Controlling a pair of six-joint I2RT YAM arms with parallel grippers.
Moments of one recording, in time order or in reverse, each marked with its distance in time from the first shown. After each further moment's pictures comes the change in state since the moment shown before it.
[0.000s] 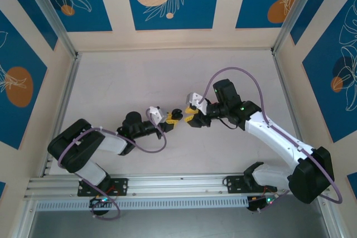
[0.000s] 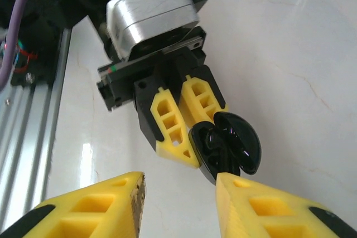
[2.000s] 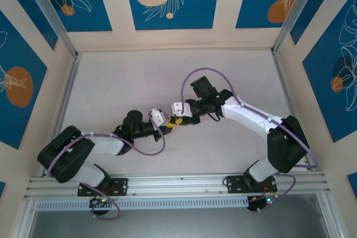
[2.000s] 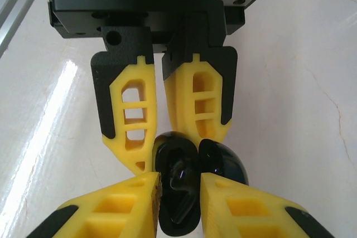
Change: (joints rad) left arm 0.000 -0.124 0.016 -0.303 -0.005 0.135; right arm 0.106 0.339 0.196 -0.117 0.112 -0.459
